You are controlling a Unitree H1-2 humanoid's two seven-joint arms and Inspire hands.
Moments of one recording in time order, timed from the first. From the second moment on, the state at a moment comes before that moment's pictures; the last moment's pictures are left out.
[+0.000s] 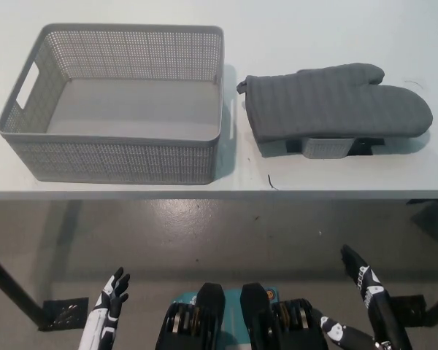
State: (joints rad) left_arm 0.12 0.05 0.00 0.20 0.13 -0.40 0.02; right_arm 0.11 -0.12 0.13 0.03 -0.09 -0.33 0.03
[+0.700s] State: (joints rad) left_arm 0.12 0.06 0.00 0.19 0.12 -0.42 0.02; right_arm 0.00 -0.25 0.02 -0.30 -0.53 -0.17 0.03
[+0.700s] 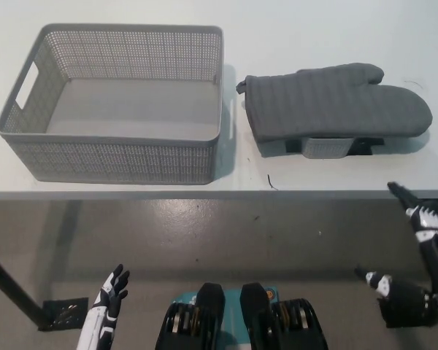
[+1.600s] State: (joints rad) left_arm 0.13 0.06 -0.01 0.17 0.12 -0.43 0.02; right_arm -0.38 -0.31 0.10 -0.02 -0.96 0.10 0.05
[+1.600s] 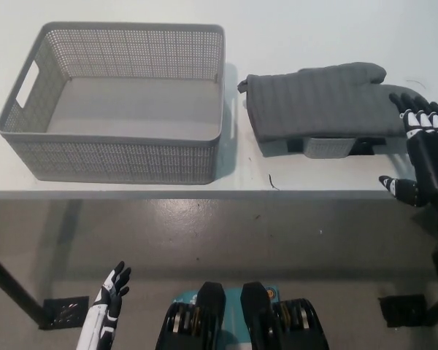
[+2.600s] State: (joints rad) left_arm 0.15 0.07 -0.04 0.17 0.11 -0.43 0.02; right_arm -0.55 -0.30 0.22 0.26 -1.00 0.16 -0.04
